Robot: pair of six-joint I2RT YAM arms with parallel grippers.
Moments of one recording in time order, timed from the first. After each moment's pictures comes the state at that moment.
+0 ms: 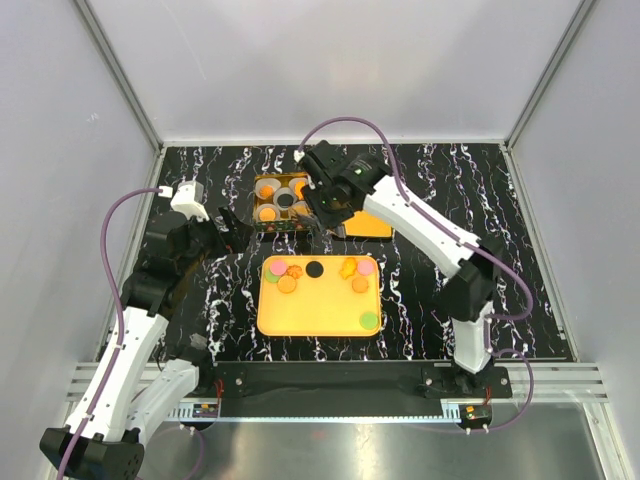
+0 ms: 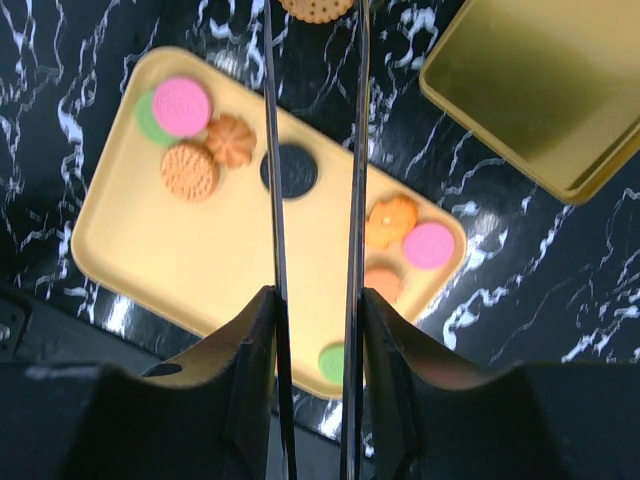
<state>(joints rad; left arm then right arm) -0.22 0.77 0.84 -0.48 0.10 -0.39 0.82 1.92 2.03 -1.16 0.10 0.26</state>
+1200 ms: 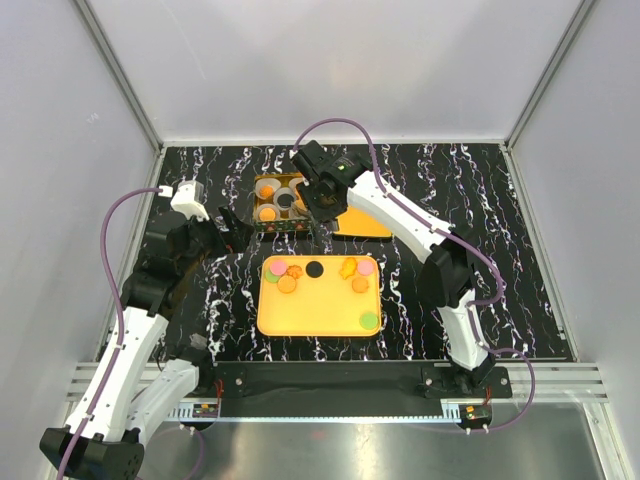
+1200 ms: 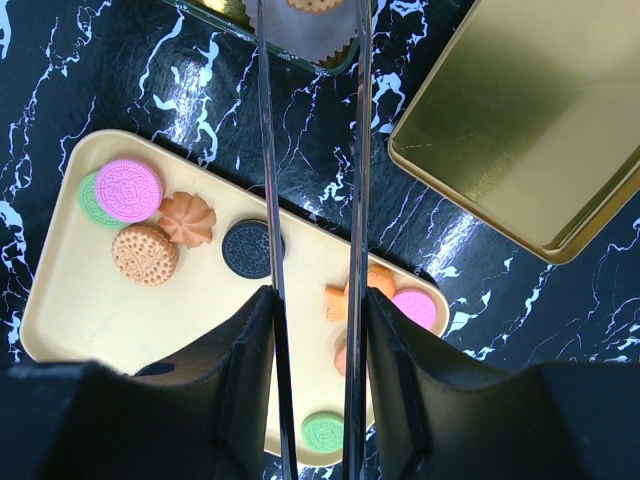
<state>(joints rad) -0.22 0.77 0.84 -0.47 0.11 -0.39 0.78 2.12 2.16 -1.10 0.16 0.24</state>
